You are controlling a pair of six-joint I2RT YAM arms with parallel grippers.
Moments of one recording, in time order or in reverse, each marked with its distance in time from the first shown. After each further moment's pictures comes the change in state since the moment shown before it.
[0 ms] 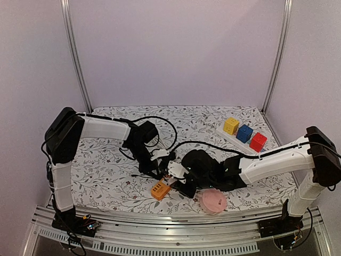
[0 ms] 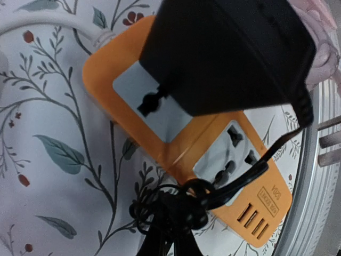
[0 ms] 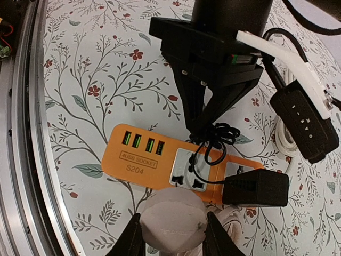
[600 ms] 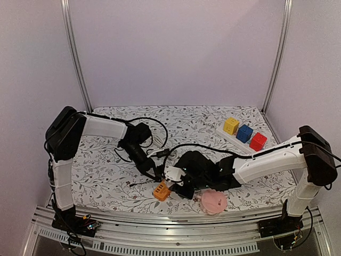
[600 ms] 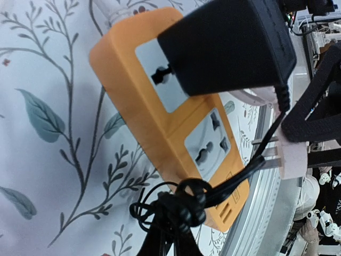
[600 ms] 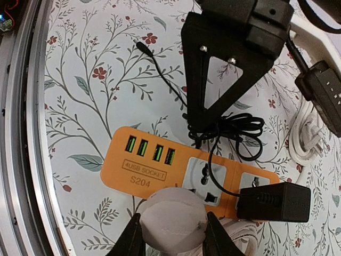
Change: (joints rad) left arm 0.066 0.063 -0.009 -0.066 0.265 -0.216; right arm -0.014 0.053 0.023 -0.011 -0.039 -0.082
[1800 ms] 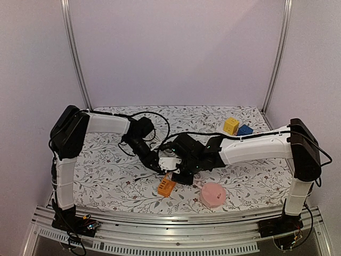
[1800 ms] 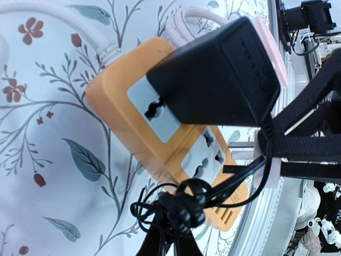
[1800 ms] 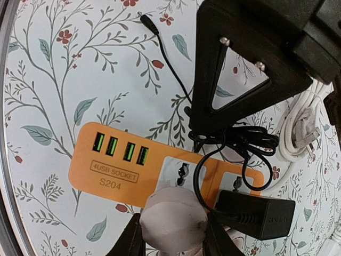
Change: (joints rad) left arm 0.023 0.062 0.128 -0.008 0.009 -0.029; right arm -0.105 0.146 0.306 -0.361 -0.043 -0.225
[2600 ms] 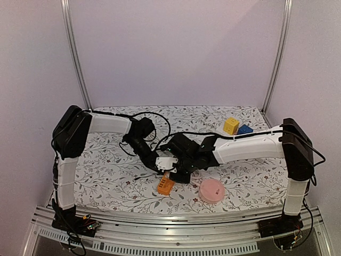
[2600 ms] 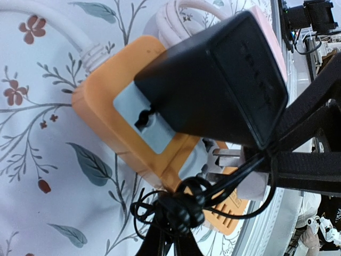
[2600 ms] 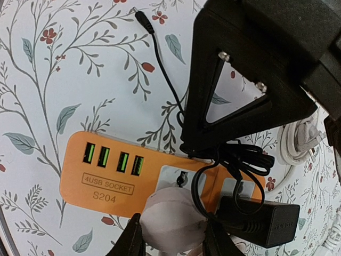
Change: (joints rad) left arm 0.001 0.031 0.035 -0.021 -0.005 0.021; right arm -0.011 0.066 0.057 -0.006 0.014 -0.048
